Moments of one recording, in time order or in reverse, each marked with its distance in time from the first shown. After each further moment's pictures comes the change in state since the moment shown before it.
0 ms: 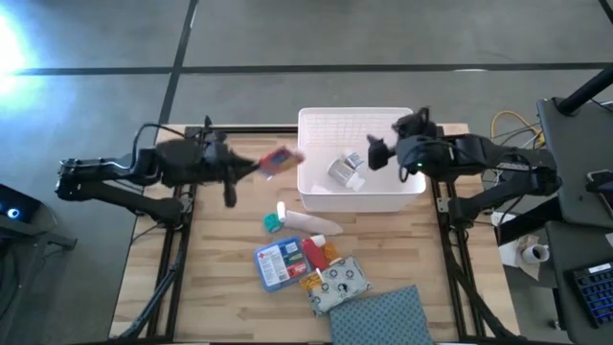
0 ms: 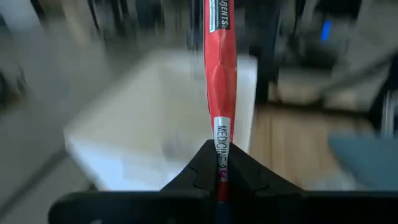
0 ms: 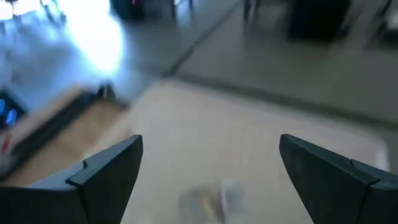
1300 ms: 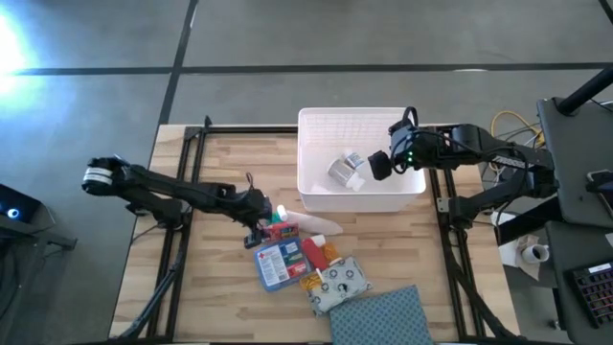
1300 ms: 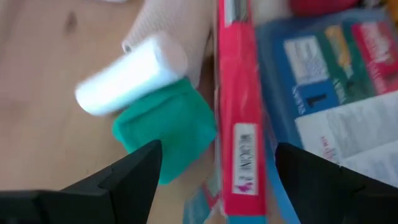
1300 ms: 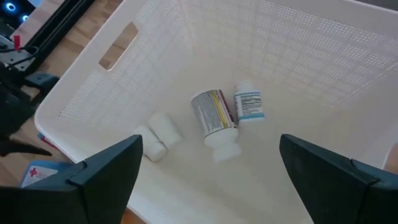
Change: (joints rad) left arm -0.008 0.382 -0.517 0.209 0.389 -0.160; right arm -0.124 0.024 0.029 -0.229 -0.484 0.084
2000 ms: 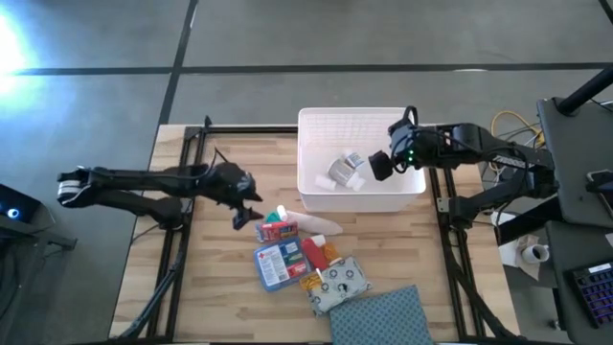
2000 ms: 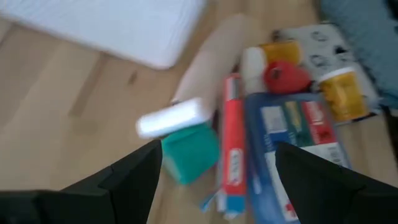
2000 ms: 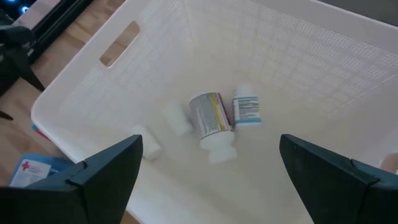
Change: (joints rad) left arm 0.167 -0.330 0.018 -0.146 0.095 -0.027; right arm -0.006 0.000 0.005 0.002 -0.001 -0.066
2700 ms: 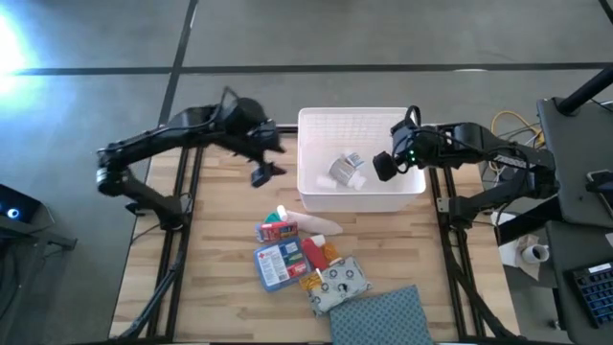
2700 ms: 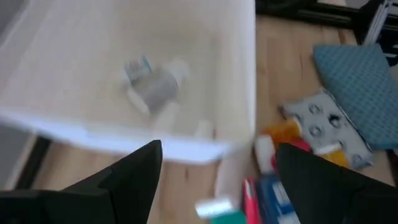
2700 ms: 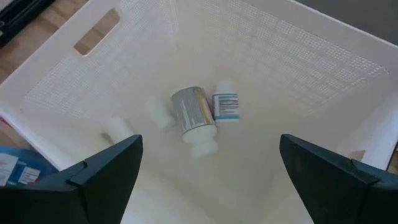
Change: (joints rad) left arm 0.142 0.425 1.014 -0.624 -0.016 0.298; right arm -0.015 -0.006 0.000 -0.062 0.028 -0.052
